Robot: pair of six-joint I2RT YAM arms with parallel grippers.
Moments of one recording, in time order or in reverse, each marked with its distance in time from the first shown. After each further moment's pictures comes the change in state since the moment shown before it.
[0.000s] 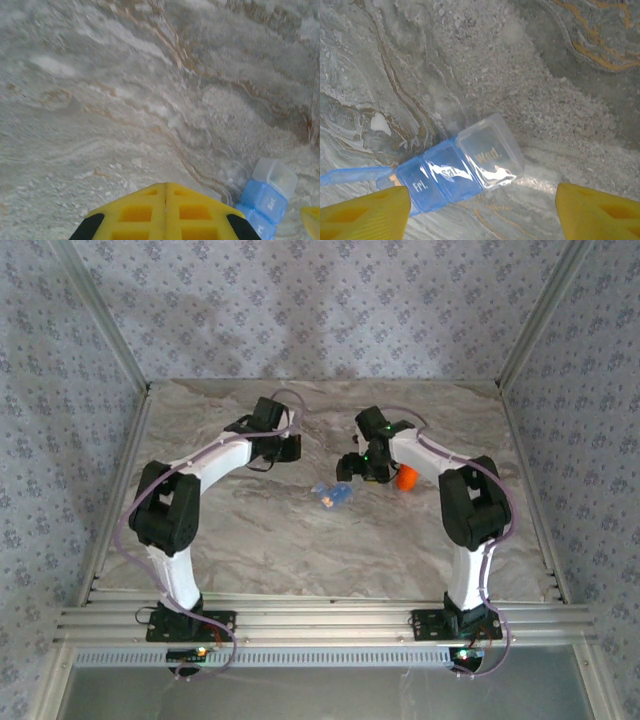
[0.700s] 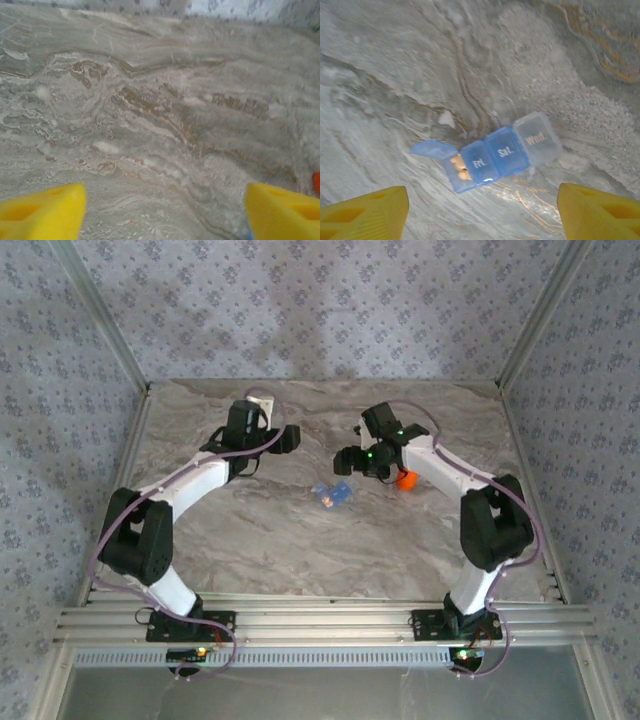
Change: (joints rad) left arm 0.048 -0.242 -0.257 0.374 -0.100 0.042; right arm 0.008 -0.174 -0.090 0.077 -0.061 0.038
